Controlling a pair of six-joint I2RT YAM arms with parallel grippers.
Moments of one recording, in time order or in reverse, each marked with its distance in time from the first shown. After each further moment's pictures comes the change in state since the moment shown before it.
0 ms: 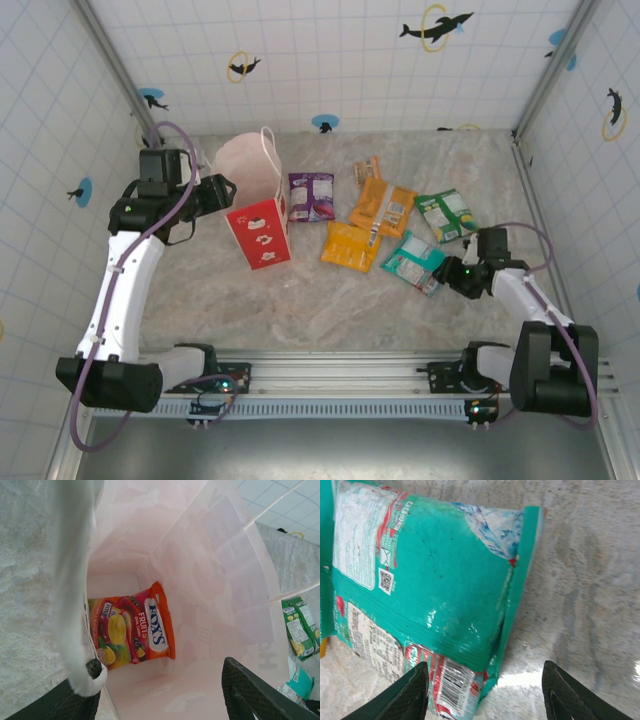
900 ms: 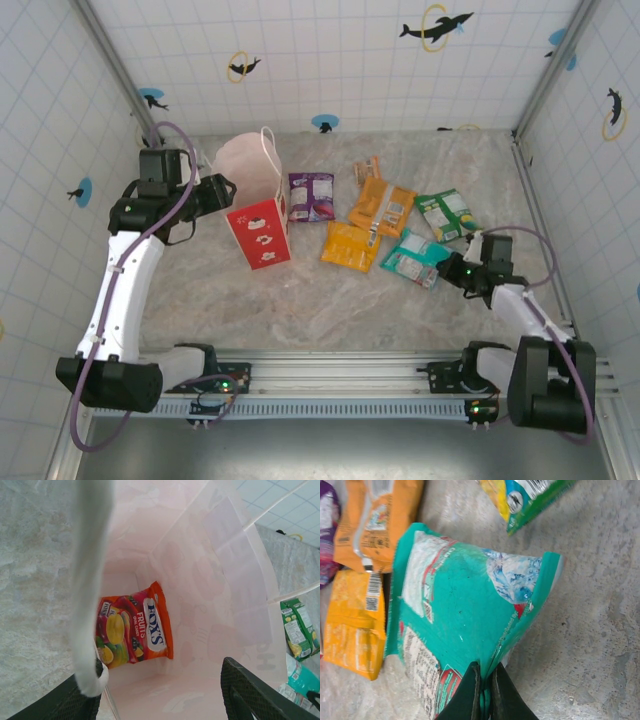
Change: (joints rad) left arm 0.000 0.000 0.000 0.000 0.003 -0.014; right arm -0.022 -0.122 -0.123 0.289 -0.098 0.069
